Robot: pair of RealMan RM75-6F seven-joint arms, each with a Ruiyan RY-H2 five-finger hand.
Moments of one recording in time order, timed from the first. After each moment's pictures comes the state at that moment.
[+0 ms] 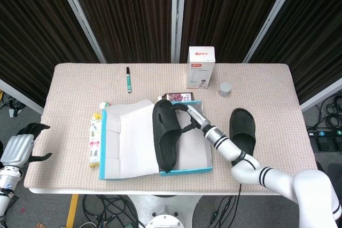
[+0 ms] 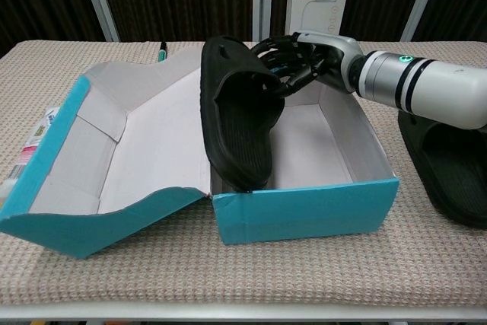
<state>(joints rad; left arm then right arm) -0.22 -1.16 -0.04 -1.42 1.39 1.21 -0.19 0.90 -1.71 0.22 -1.08 -1.41 0.70 1.01</state>
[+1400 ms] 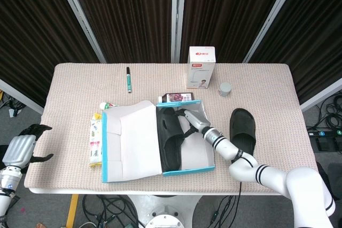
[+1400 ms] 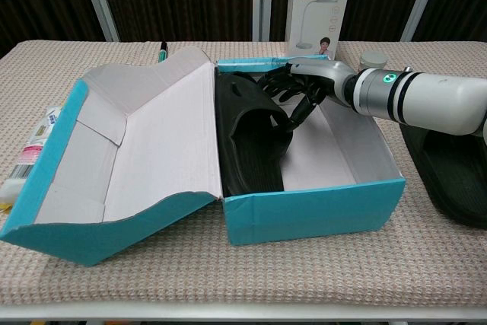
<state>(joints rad) -0.23 -1.17 -0.03 -1.40 1.40 1.20 -0.20 0.94 -1.74 0.18 -1.01 -1.36 0.60 0.69</state>
